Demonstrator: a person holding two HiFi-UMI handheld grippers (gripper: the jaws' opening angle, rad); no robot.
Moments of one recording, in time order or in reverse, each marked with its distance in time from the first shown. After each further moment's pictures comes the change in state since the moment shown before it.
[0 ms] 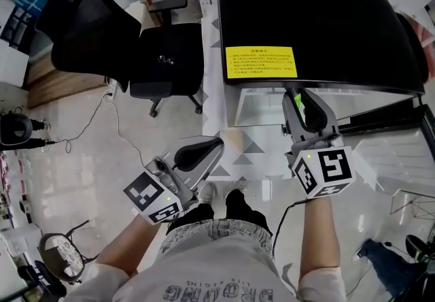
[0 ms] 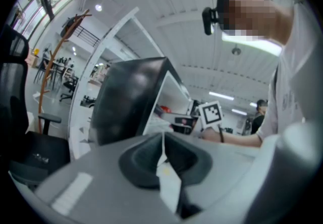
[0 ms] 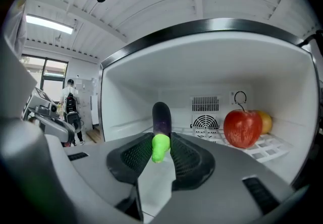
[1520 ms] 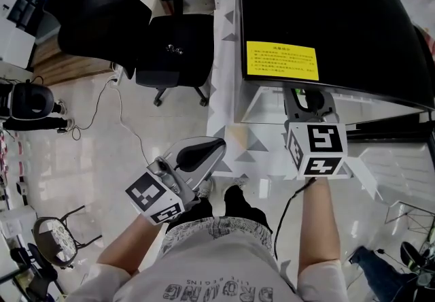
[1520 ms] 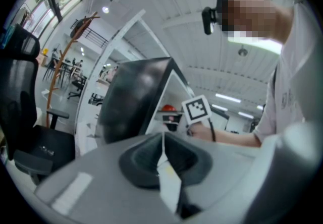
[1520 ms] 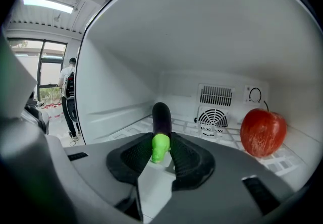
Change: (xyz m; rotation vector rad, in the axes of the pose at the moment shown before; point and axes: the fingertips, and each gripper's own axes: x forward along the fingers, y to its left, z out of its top) left arm -0.012 0.005 -0.014 -0.044 -0.010 0.071; right arm 0.053 0.001 -0.017 -0.103 0.162 -0.036
